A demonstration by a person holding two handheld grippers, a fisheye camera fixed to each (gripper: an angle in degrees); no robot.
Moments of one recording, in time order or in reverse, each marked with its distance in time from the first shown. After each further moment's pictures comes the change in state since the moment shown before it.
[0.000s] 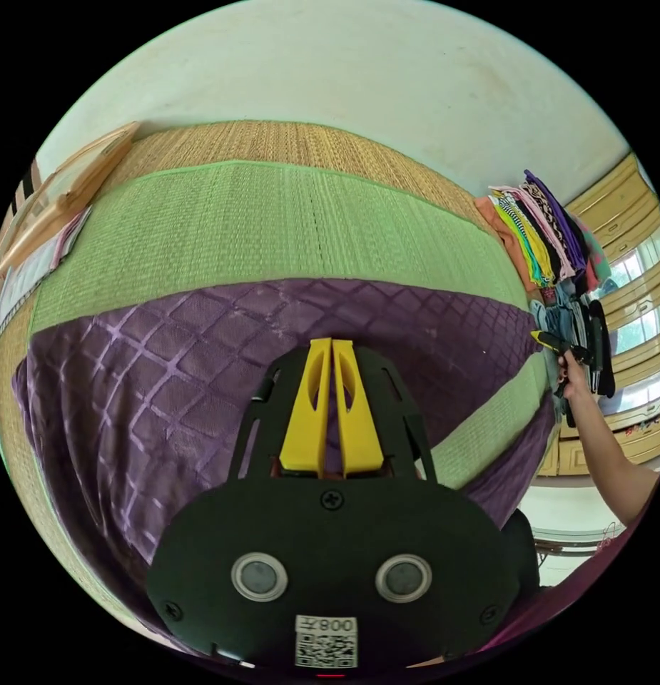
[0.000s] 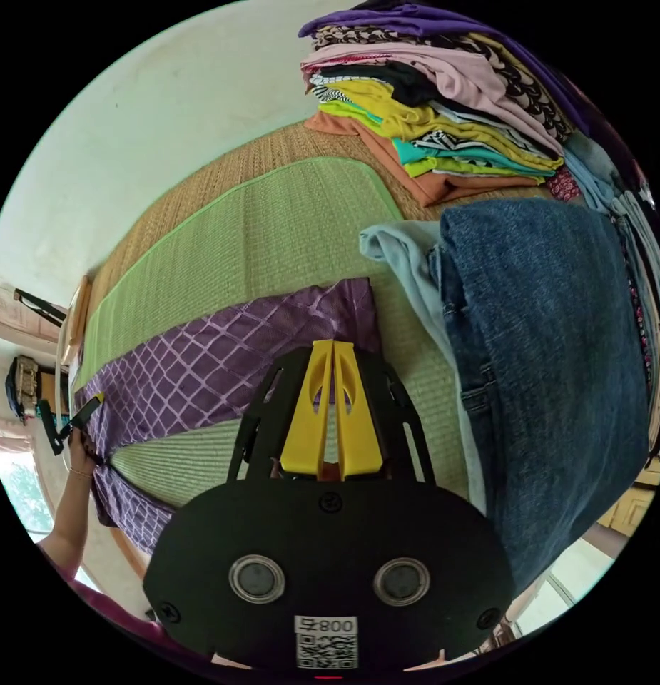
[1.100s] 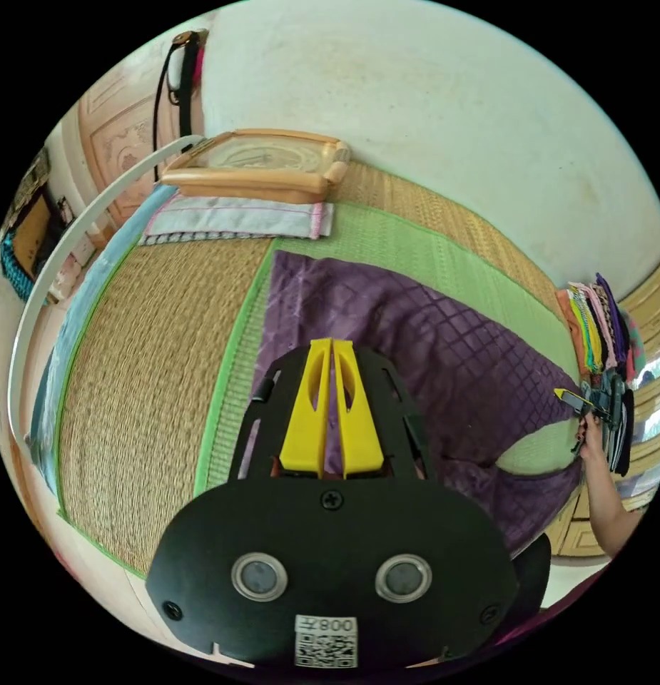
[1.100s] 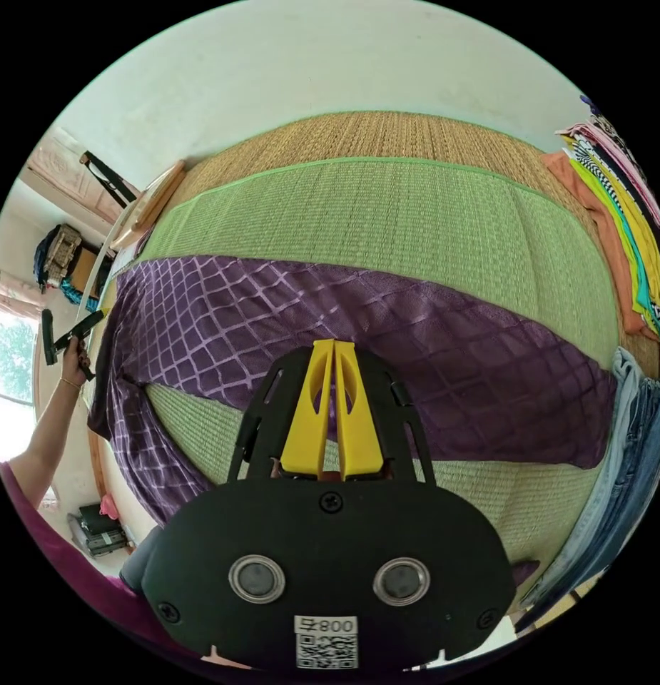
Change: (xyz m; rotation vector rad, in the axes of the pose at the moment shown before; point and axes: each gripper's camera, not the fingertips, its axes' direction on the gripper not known) left arm -0.312 0.182 -0.207 0.128 -0.253 -0.328; right arm -0.296 -0.087 -0.154 -0.104 -0.135 -0.411
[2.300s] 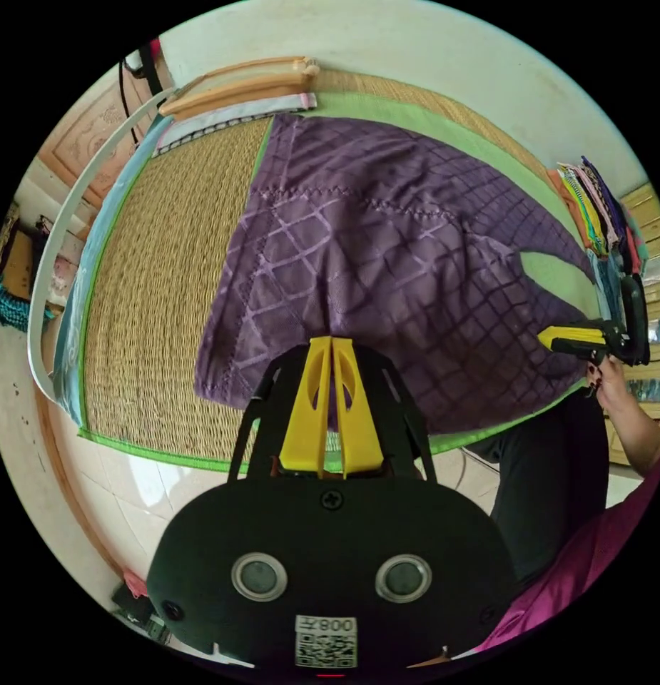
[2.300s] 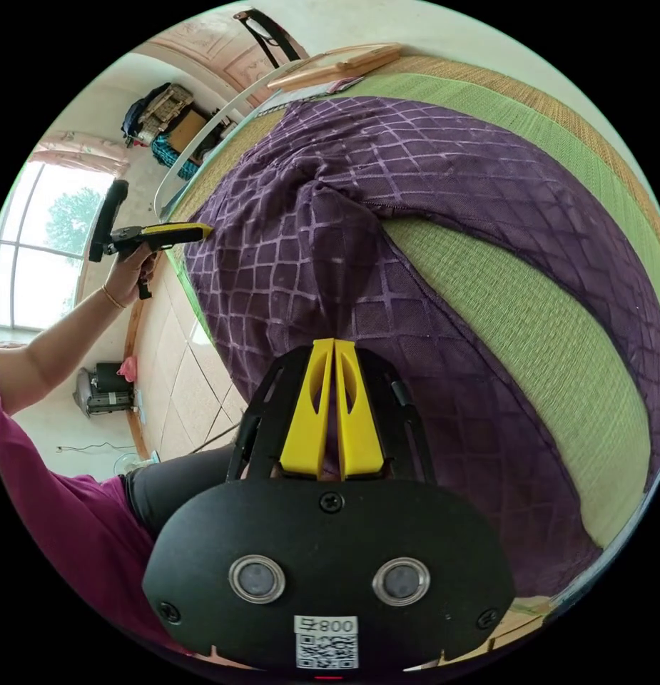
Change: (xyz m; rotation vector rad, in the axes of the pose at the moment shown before) left arm -0.089 0.193 -0.131 -0.227 -0.062 0.234; right arm -0.279 0.063 -0.096 -0.280 -0.225 -0.421
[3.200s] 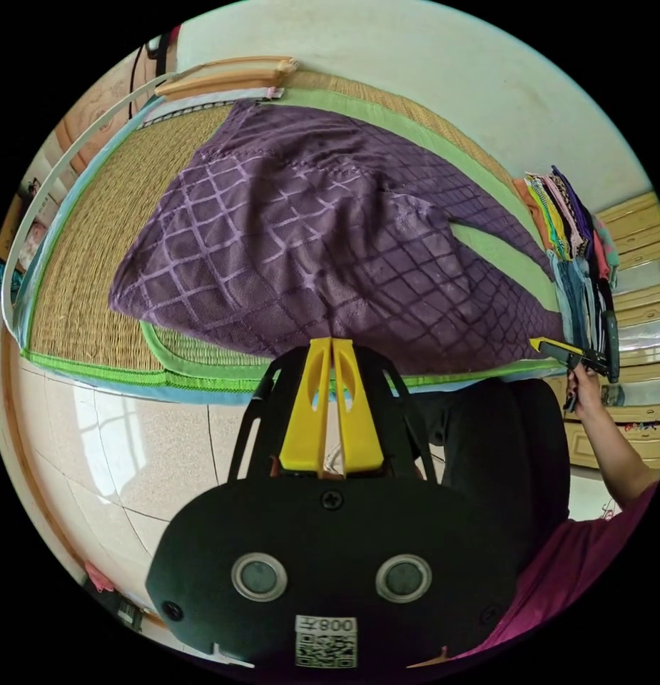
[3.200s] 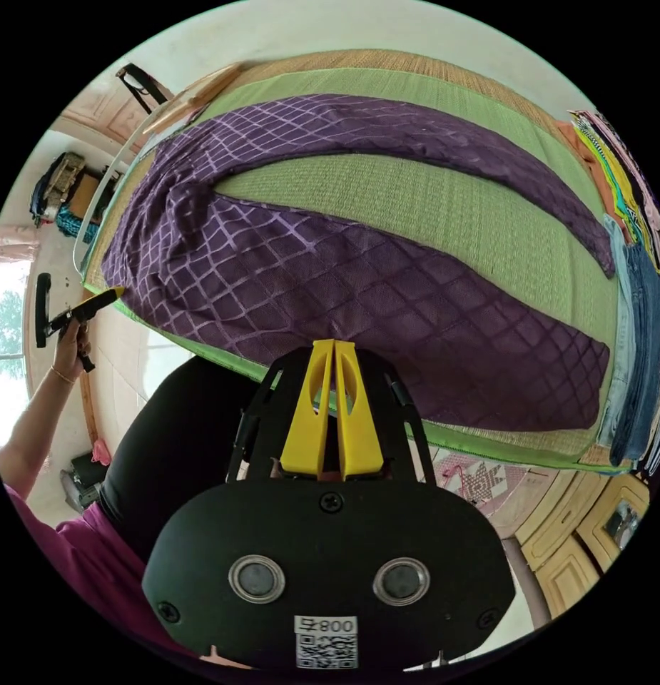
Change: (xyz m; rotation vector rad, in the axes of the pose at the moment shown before) left arm 0.109 0.089 -0.032 -0.019 0.156 -0.047; right arm 0.024 0.169 -0.044 0.018 0.244 0.366
